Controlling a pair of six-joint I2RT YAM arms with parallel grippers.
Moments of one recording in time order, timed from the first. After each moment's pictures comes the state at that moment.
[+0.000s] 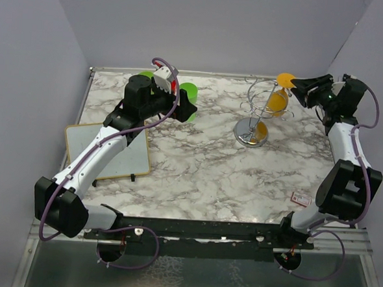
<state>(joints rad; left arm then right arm) -0.41 1.31 1.19 -0.14 0.38 -0.20 -0.31 1.57 1.23 0.09 -0.71 1.11</state>
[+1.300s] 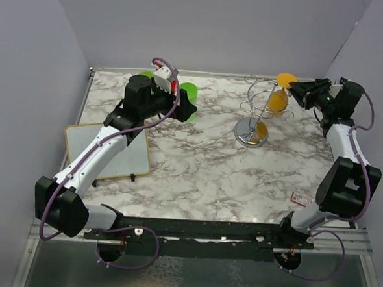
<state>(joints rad) -0.41 1.31 1.19 -0.14 0.38 -0.20 -0.31 1.60 1.19 0.18 -0.74 1.19</state>
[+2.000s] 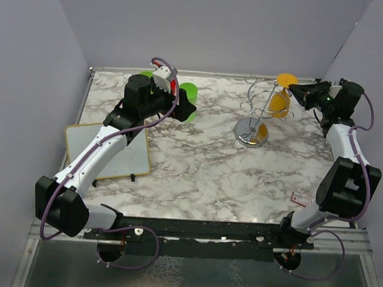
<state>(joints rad) -0.41 1.31 1.19 -0.14 0.38 -0.20 -0.31 1.59 1.19 0.16 -0.72 1.20</state>
